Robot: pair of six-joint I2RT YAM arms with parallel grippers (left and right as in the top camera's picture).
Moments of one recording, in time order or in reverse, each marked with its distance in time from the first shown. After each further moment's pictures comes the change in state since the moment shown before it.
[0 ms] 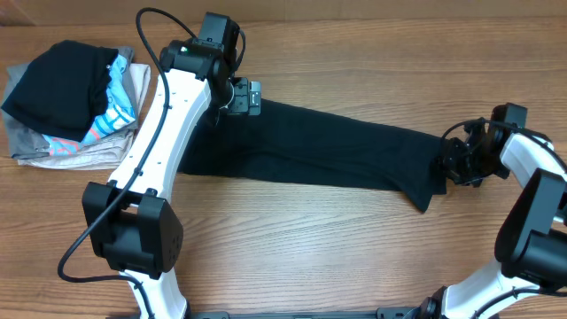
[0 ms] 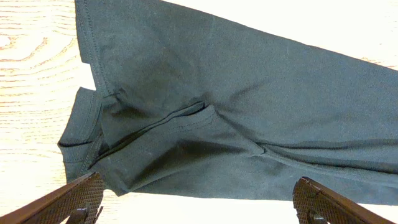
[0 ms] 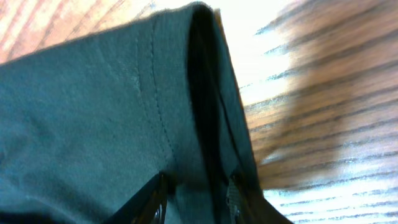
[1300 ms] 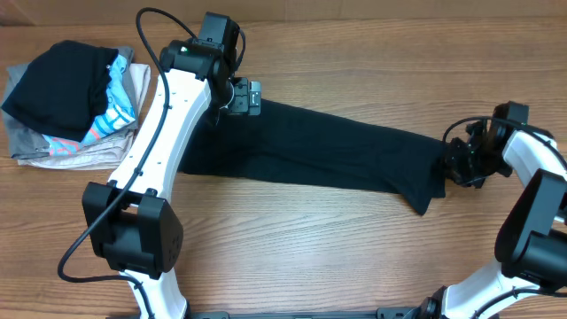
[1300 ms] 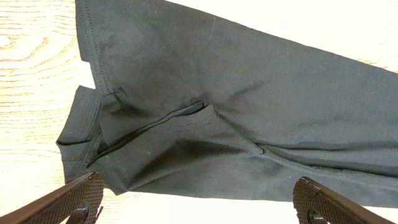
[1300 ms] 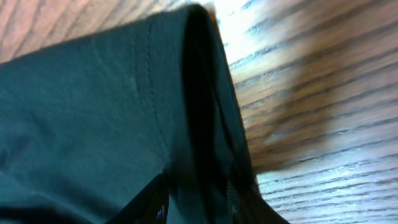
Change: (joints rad) left arm 0.000 0.000 0.000 0.000 0.000 0.000; right arm -0.003 0.000 0.030 -0.087 0.008 0.018
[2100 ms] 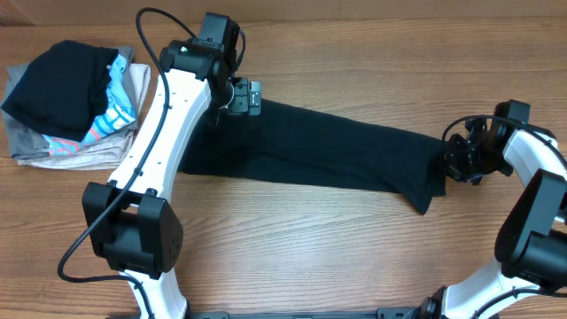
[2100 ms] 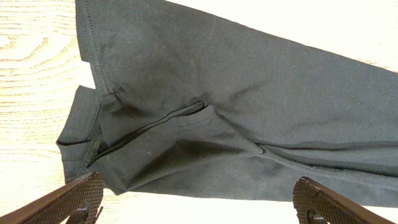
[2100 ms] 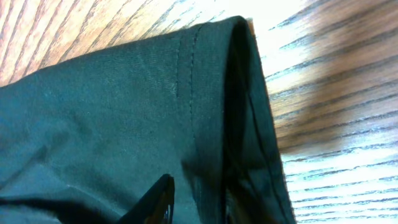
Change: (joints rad) left arm 0.000 0.000 0.000 0.000 0.000 0.000; right arm 0.001 0.000 0.017 0.008 -0.068 0.005
